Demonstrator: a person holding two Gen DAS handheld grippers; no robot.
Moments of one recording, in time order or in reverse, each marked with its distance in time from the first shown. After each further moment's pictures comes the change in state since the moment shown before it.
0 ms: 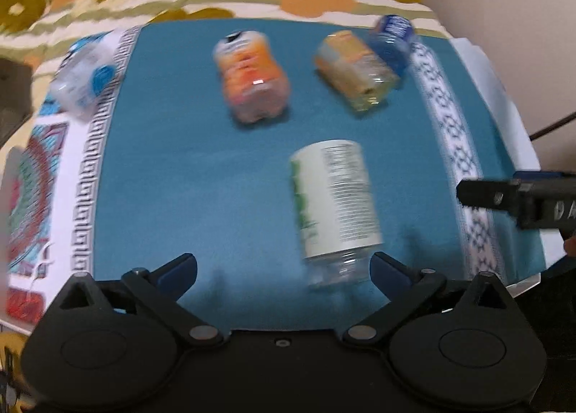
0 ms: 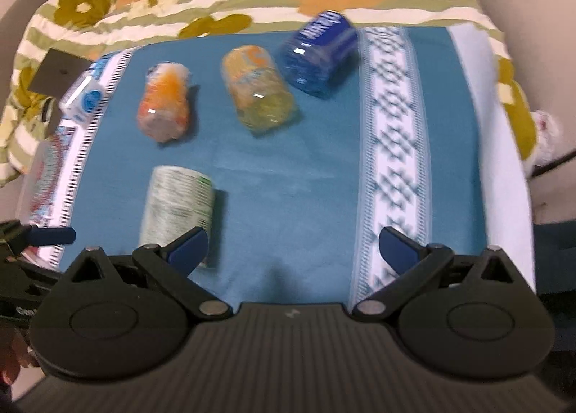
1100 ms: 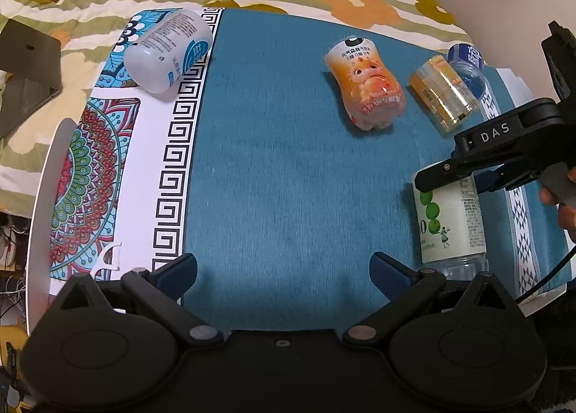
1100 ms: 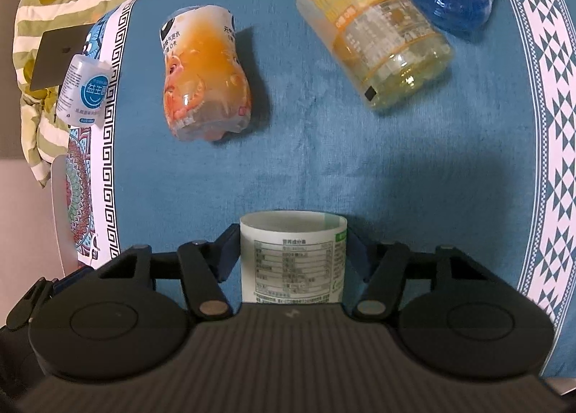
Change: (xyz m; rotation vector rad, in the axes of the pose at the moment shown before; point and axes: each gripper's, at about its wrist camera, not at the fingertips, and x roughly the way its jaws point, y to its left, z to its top) left arm 0.008 0.103 -0.003 -0.067 -0.016 -0.008; right arm 0.117 0.063 0.069 0.152 0.363 0.172
